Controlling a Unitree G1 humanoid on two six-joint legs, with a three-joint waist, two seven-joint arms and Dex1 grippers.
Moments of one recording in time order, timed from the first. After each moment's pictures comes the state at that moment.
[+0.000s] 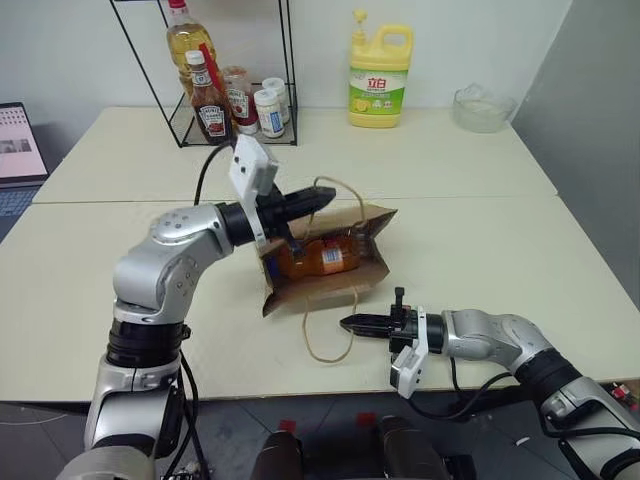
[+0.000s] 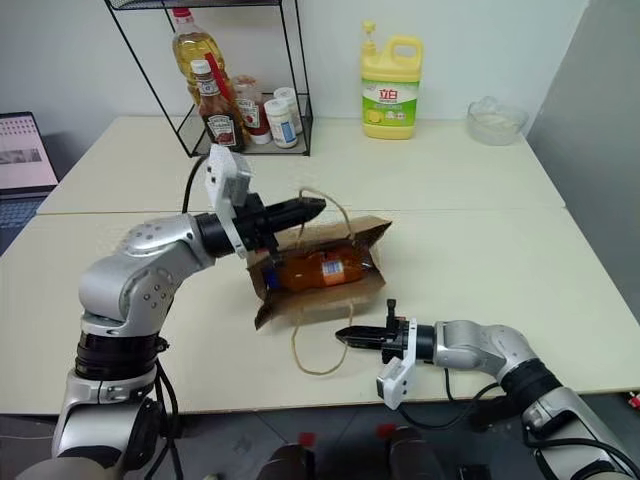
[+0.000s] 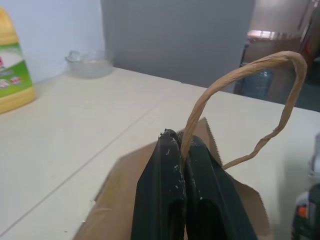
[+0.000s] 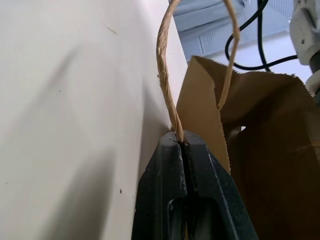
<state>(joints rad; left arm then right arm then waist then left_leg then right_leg) -0.68 0.51 0.05 -0.15 -0.55 0.68 -0.79 -0.49 -0.58 0.54 0.40 -0.77 -1.08 0.09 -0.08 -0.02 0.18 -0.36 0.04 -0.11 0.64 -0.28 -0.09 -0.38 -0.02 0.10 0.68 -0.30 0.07</state>
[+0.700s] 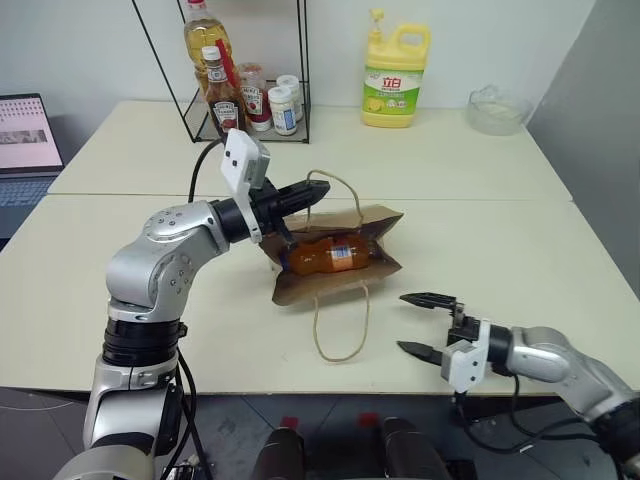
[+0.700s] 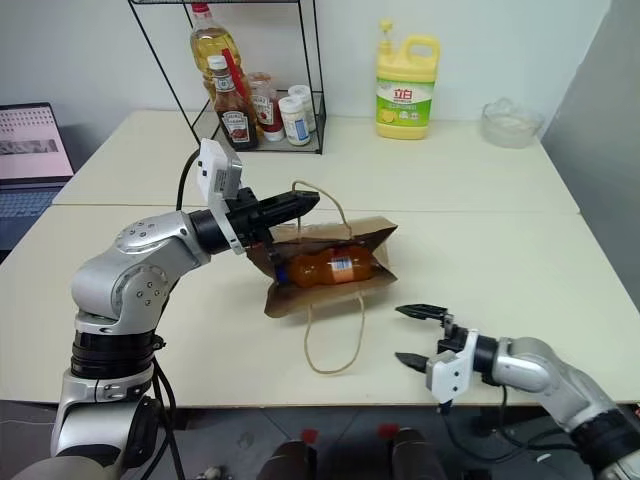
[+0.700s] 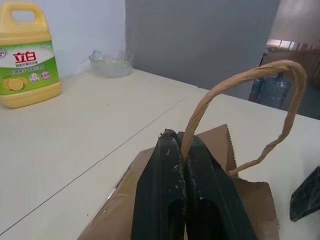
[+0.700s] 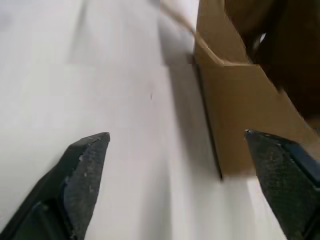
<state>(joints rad) -0.66 0.52 0.06 -0.16 -0.59 0.70 -0.77 -0.11 -0.87 0.30 0.04 -0.25 -0.75 0.49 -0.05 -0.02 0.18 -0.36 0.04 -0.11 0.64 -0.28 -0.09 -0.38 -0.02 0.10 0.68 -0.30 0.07</state>
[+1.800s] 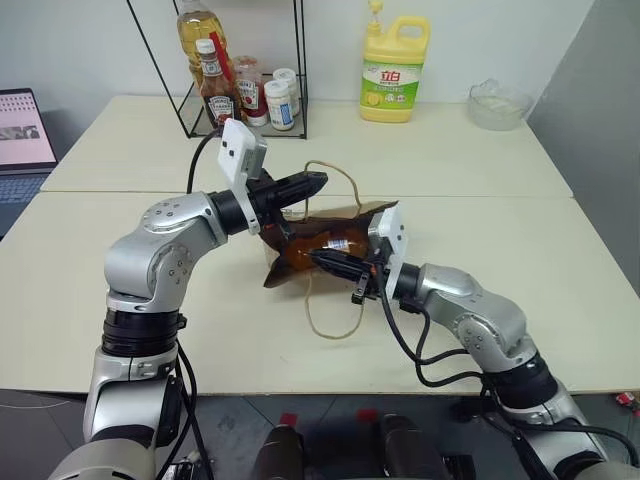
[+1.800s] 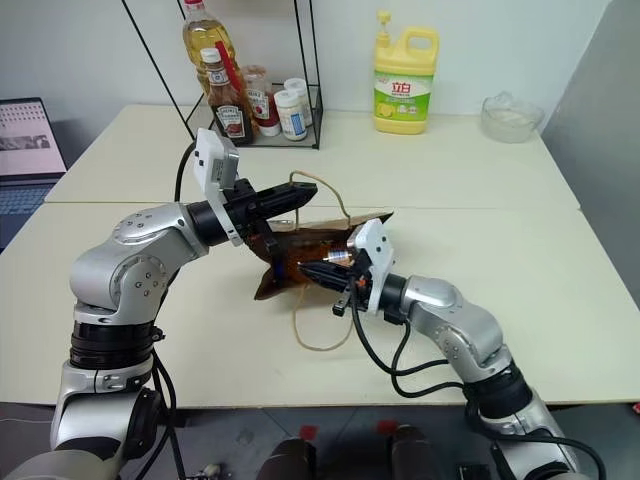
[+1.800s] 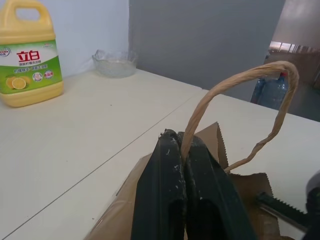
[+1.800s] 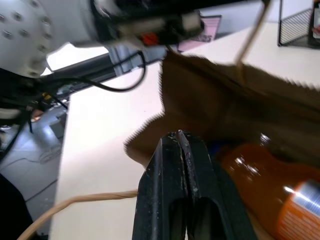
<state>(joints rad) -0.70 0.52 0.06 -0.11 -0.58 0.69 -0.77 -0.50 -0.31 0.32 -0.20 0.59 0.52 0.59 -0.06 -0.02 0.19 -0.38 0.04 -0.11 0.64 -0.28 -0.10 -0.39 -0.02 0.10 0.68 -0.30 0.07</state>
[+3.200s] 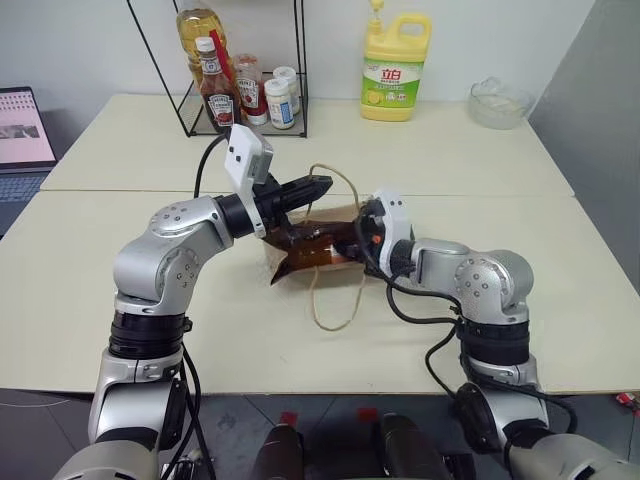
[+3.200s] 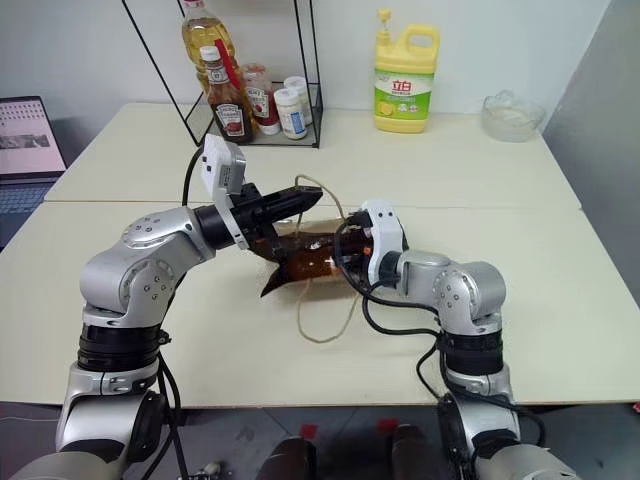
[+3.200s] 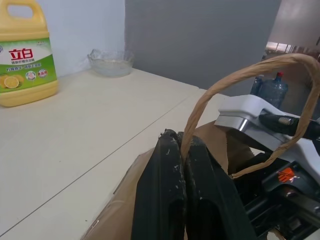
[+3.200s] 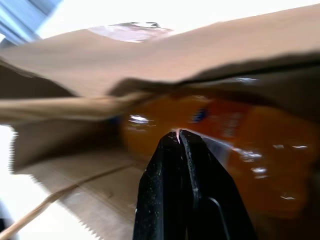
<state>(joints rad) -0.69 0.50 0.05 -0.11 -0.57 0.67 -0.78 -0.71 -0.09 0.02 -0.20 0.46 1.31 0.23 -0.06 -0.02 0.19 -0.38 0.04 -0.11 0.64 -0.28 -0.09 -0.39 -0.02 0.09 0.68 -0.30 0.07</state>
